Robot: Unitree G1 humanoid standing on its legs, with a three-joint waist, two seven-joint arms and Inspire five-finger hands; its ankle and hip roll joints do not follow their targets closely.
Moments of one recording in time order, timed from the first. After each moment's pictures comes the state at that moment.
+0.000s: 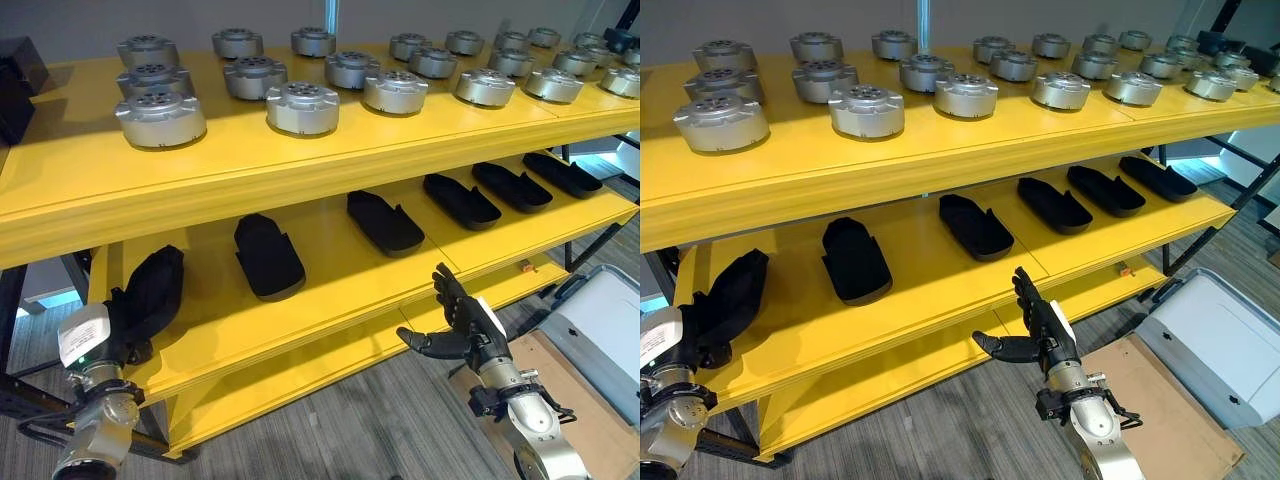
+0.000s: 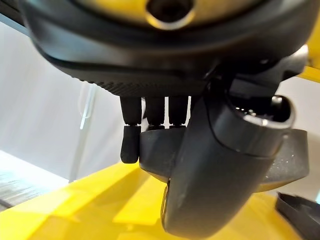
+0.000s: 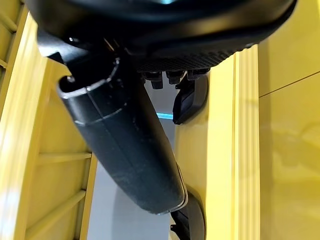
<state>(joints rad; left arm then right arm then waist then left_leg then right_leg) -0.01 0.68 0.11 0.58 0.43 0.02 0.46 0.18 -0.44 0.14 -0.03 0.33 -0.17 0.03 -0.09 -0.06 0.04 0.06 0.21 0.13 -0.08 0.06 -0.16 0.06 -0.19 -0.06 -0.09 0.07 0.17</state>
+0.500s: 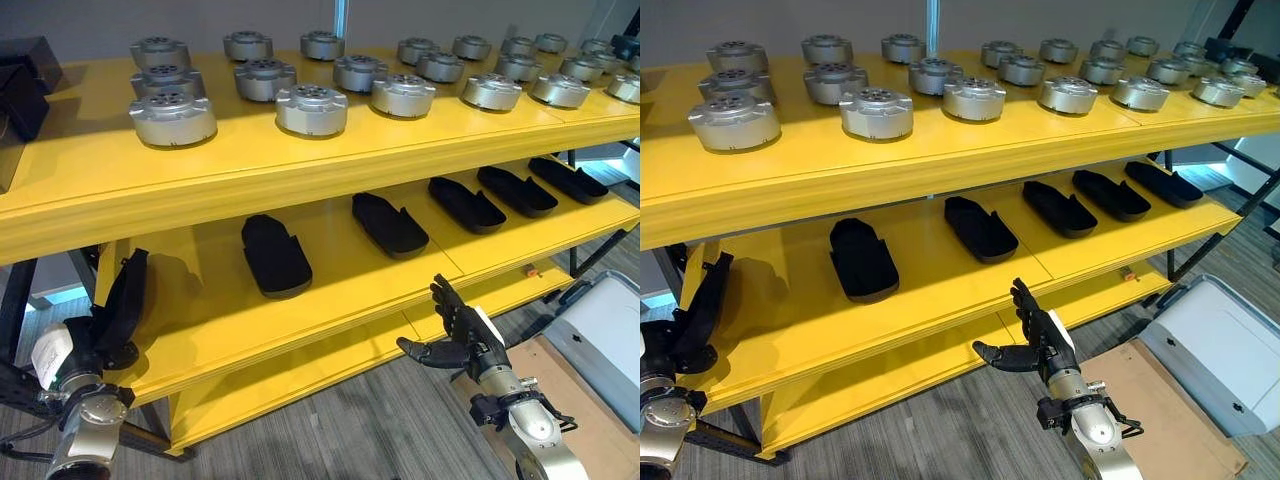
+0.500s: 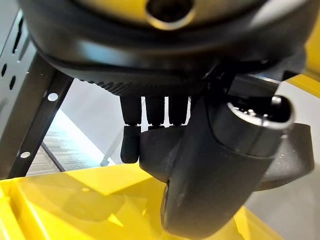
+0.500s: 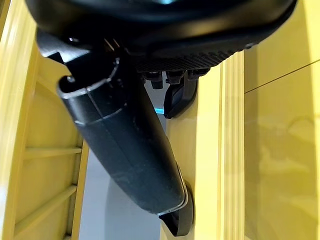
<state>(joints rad) -0.02 0.67 0.17 0.63 0.16 0.03 0.45 0.20 -0.44 0.14 -0.03 0.33 -0.14 0.04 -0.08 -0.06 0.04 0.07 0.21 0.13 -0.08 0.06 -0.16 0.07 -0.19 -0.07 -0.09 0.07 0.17</state>
